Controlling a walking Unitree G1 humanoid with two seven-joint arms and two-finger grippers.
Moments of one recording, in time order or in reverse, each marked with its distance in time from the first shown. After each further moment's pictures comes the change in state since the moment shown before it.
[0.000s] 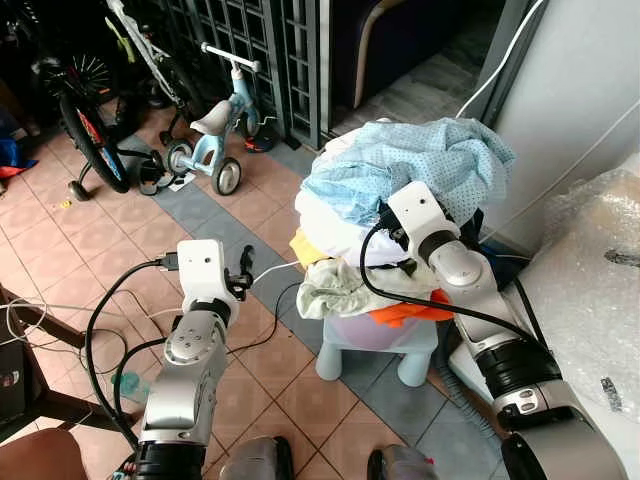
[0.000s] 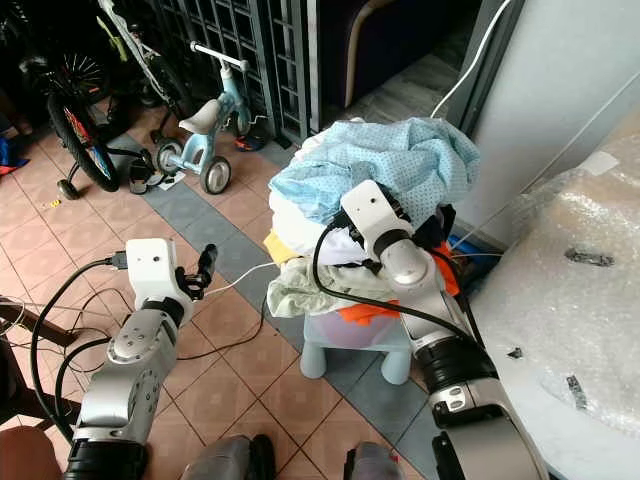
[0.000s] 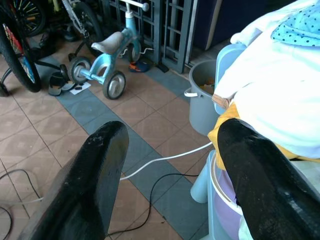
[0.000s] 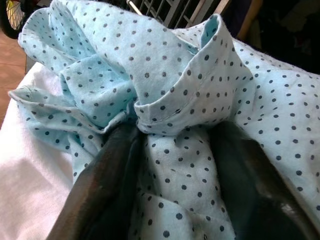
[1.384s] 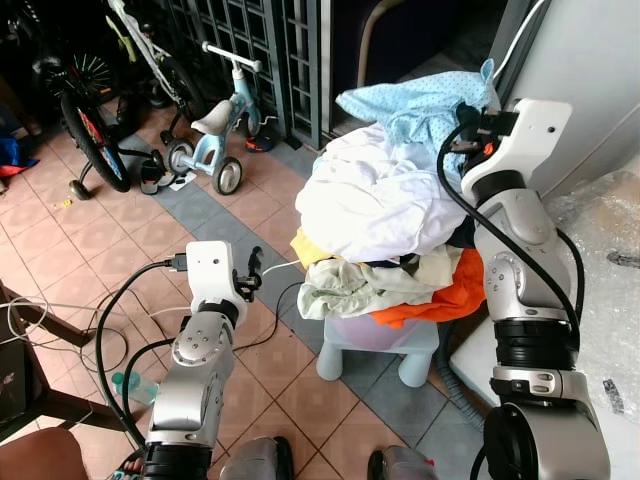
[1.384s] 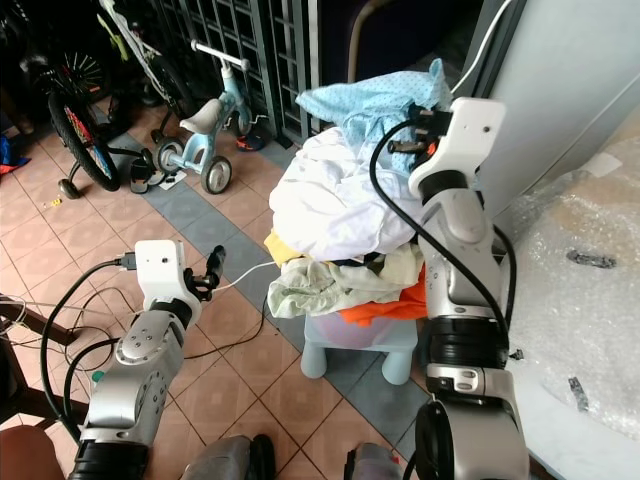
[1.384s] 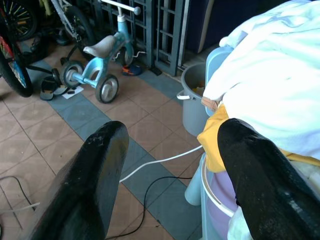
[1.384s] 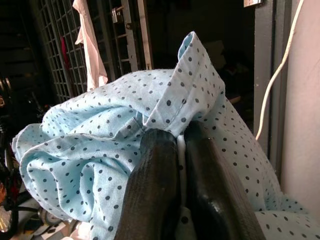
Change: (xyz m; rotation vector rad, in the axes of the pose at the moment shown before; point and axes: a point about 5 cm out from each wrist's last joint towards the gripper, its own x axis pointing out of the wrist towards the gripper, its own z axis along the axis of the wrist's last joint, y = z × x) left arm 0.000 -0.011 0.001 0.011 -0.024 -0.040; right arm -0.030 -0.091 0.068 0.536 -0.414 -0.347
